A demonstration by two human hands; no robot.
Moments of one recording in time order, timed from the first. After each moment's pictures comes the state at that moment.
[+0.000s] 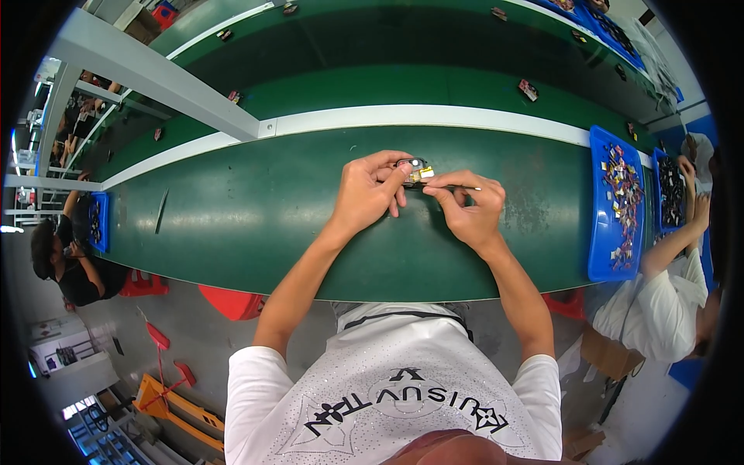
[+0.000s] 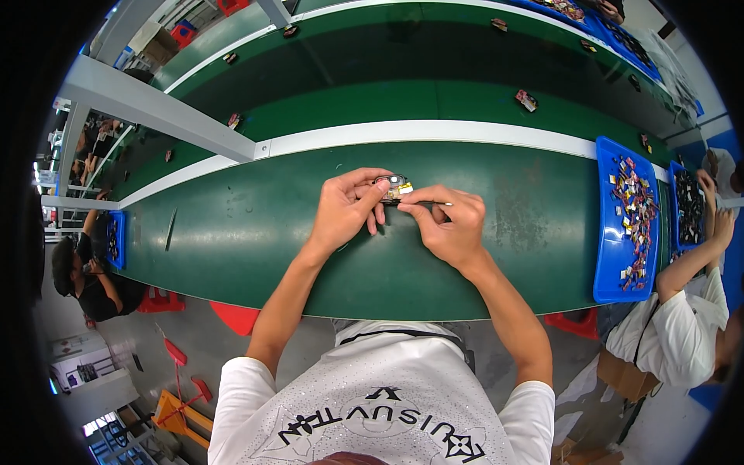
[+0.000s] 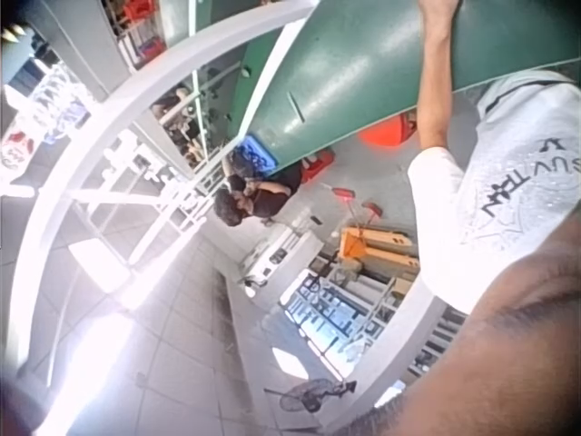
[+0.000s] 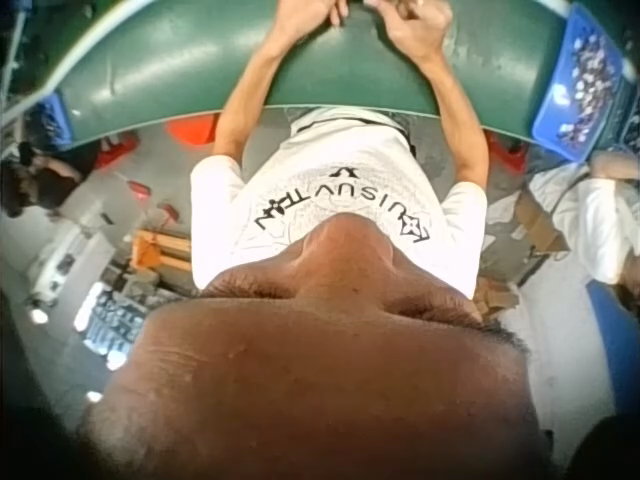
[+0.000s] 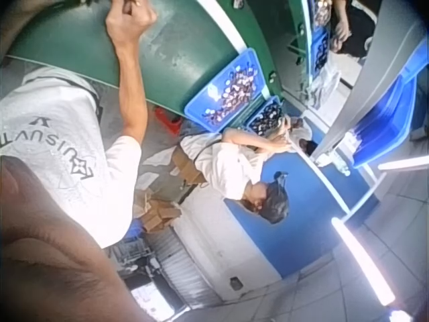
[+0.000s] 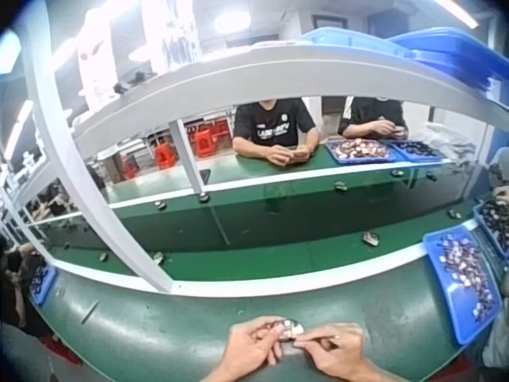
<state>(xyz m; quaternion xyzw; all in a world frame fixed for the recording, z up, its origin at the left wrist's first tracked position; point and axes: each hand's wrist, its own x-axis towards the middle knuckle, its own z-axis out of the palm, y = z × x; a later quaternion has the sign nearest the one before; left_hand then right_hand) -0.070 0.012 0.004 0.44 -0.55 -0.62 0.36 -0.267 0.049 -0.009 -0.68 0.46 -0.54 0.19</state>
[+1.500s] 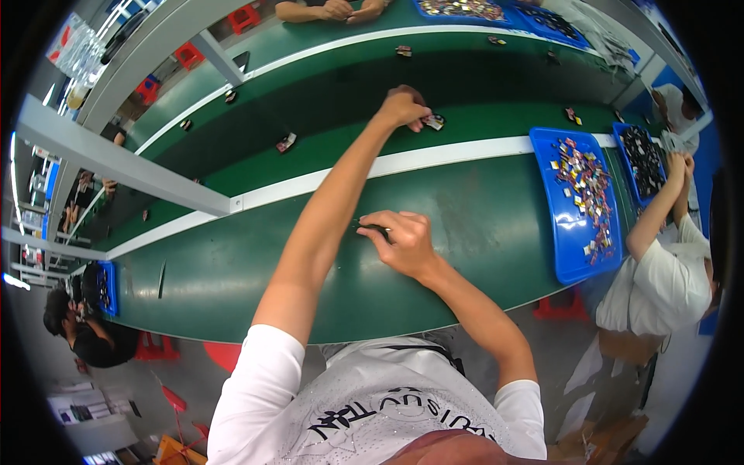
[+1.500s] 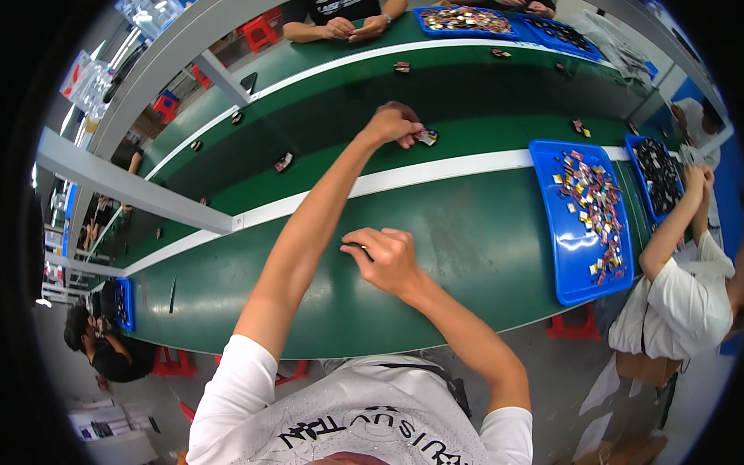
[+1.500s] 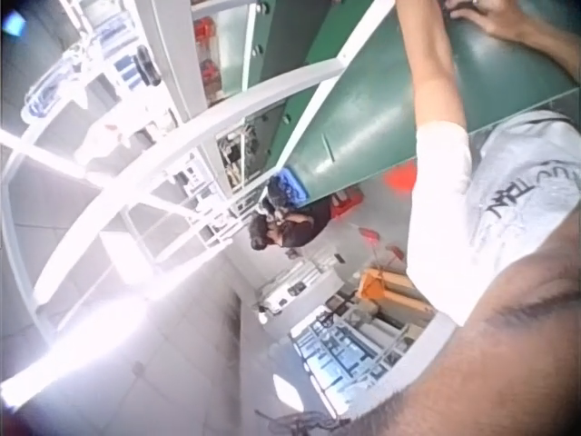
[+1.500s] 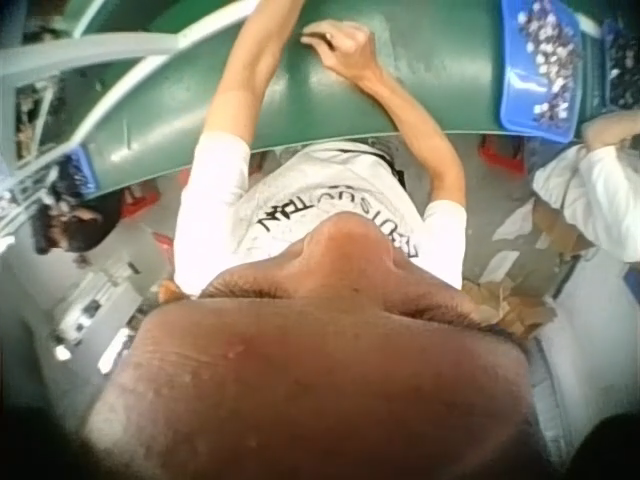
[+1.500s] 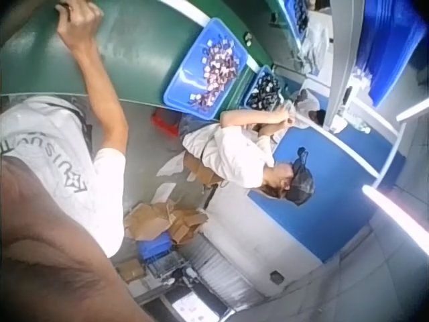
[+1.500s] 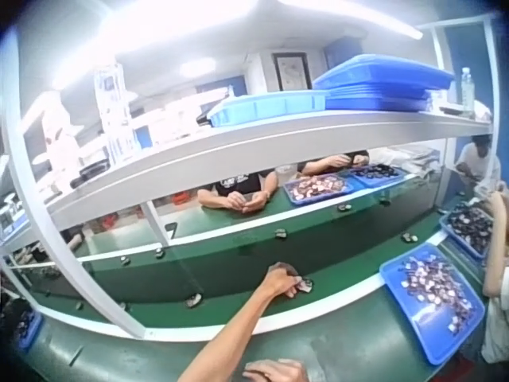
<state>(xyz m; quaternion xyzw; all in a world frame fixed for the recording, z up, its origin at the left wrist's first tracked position) -0.270 -0.216 0.007 0.43 -0.76 -0.46 0.16 -0.269 0.043 -0.017 -0.70 0.41 -0.57 0.10</state>
